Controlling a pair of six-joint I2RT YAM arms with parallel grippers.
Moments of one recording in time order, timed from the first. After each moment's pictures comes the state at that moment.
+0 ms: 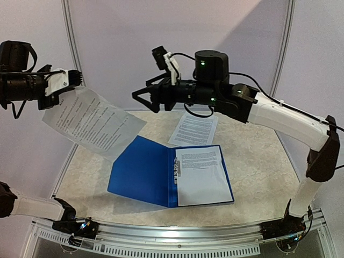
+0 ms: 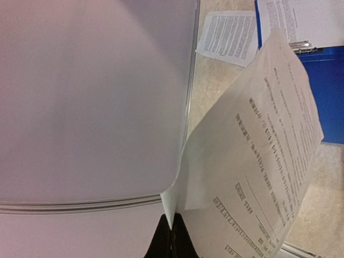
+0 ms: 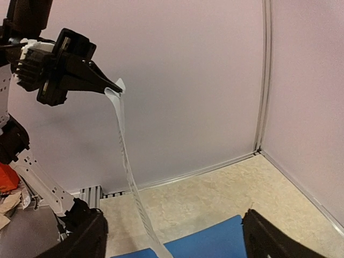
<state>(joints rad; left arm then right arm) -0.43 1.17 1.95 -1.32 -0.02 1.20 1.03 1.78 1.83 -0.11 -0.26 0.11</state>
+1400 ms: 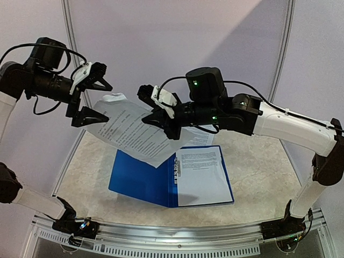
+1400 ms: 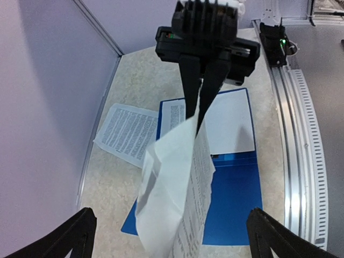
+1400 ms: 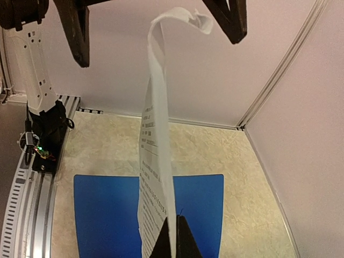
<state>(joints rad) -0.55 1.30 1.94 -1.33 0.50 0.85 1.11 1.71 1.71 -0.31 -0.19 -0.36</state>
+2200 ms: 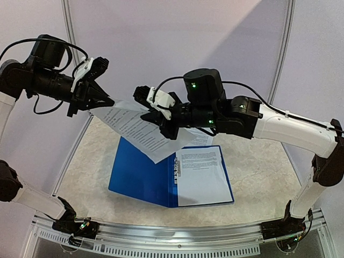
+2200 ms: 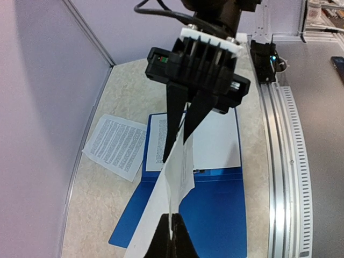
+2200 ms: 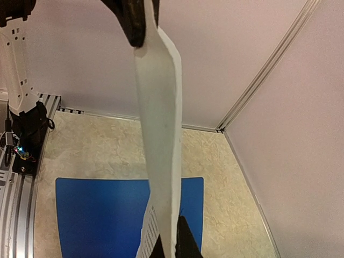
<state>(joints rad) -0.61 1.32 1.98 -1.33 0.52 0.74 1.14 1.71 1.71 -0.28 -0.04 -0.42</state>
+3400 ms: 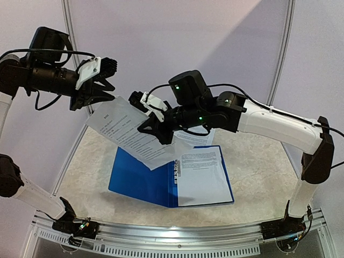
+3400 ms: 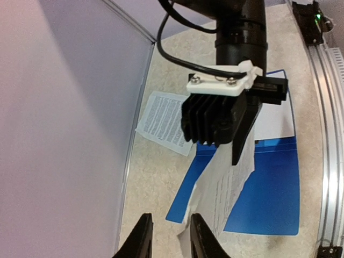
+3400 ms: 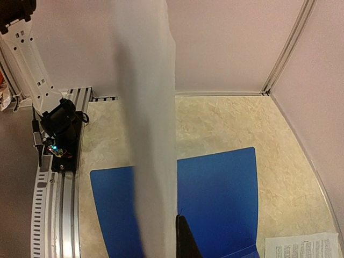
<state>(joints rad) -0.77 1.37 2.09 -1.33 0.15 0.83 1.11 1.84 1.85 -0.47 -0.20 -0.22</state>
